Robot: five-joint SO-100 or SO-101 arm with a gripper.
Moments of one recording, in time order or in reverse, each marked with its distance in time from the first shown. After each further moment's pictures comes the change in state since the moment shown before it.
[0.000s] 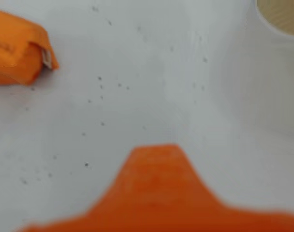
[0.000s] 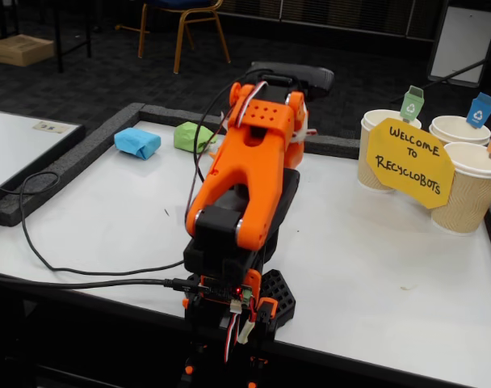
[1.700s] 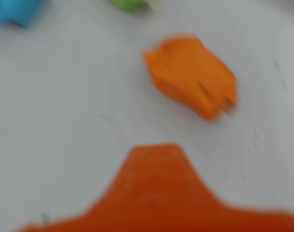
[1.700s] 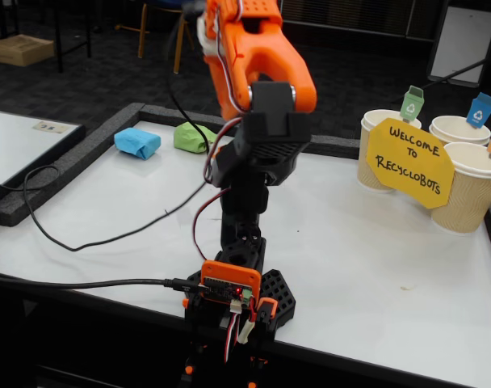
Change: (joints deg) arm -30.9 -51.7 -46.1 5.2 0.1
